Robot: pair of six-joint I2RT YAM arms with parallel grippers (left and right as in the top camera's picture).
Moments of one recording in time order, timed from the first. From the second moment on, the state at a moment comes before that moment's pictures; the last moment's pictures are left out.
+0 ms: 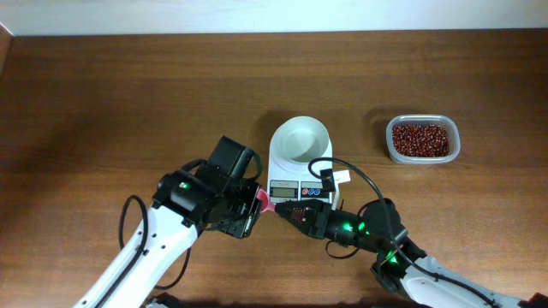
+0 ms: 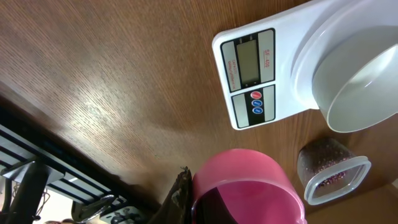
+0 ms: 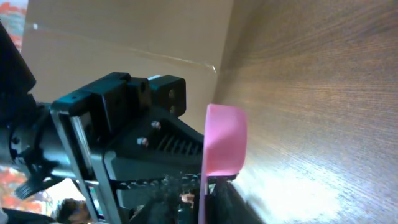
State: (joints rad) left arm -0.52 1.26 1.07 -1.06 0.25 -1.75; right arm 0.67 1.22 0.26 0.88 -0.58 1.28
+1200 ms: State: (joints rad) left arm -0.49 1.22 1.07 -0.84 0.25 -1.58; right arm 0.67 1.22 0.26 0.76 -0.60 1.23
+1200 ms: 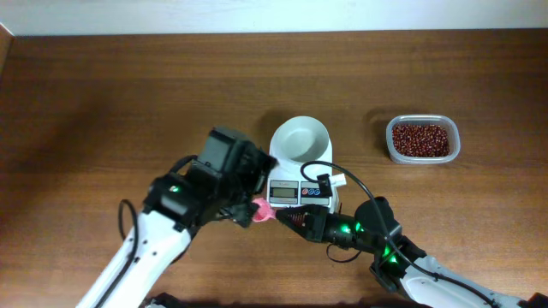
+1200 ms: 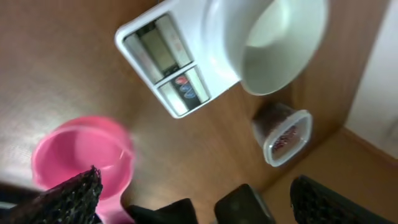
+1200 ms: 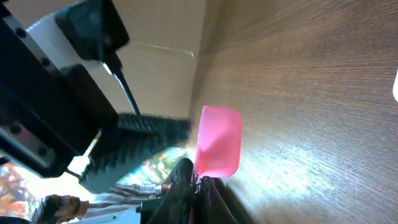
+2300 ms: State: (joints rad) left arm -0.26 1.08 1.07 -0.85 0.19 -1.28; right arm -0.02 0.85 0.54 0.21 -0.79 0.86
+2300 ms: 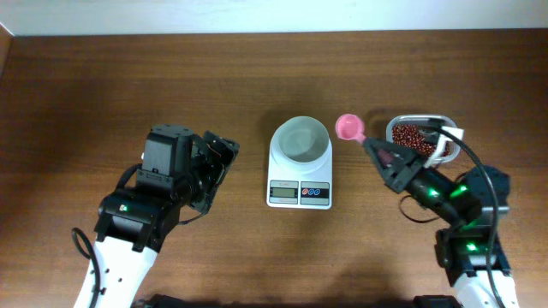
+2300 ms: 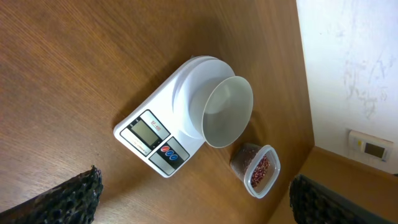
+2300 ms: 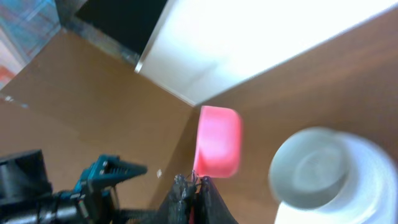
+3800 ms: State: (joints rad) left arm -0.47 1.19 1.07 -0.97 0.06 -1.25; right arm -0.17 0.47 0.69 -0.82 -0.55 0.54
